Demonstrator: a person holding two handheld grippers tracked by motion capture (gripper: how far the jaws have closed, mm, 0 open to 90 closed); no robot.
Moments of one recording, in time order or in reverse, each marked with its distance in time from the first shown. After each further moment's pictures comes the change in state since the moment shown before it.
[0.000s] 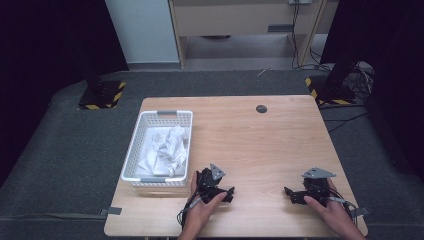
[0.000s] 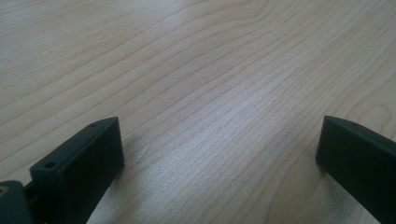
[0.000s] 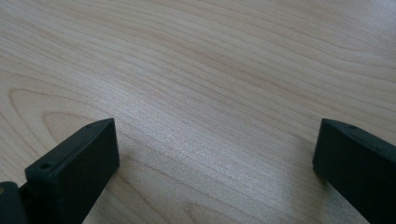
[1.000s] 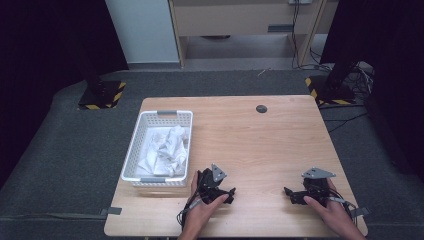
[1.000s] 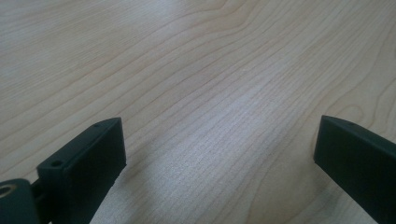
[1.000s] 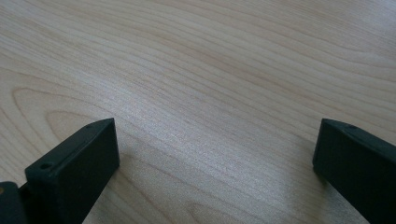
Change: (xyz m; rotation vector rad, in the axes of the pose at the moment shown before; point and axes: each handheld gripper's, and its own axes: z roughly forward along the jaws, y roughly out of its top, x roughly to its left) left arm -0.006 0.003 -0.008 -0.024 -0.014 0.039; right arm 0.001 0.000 0.000 0.001 0.002 -0.004
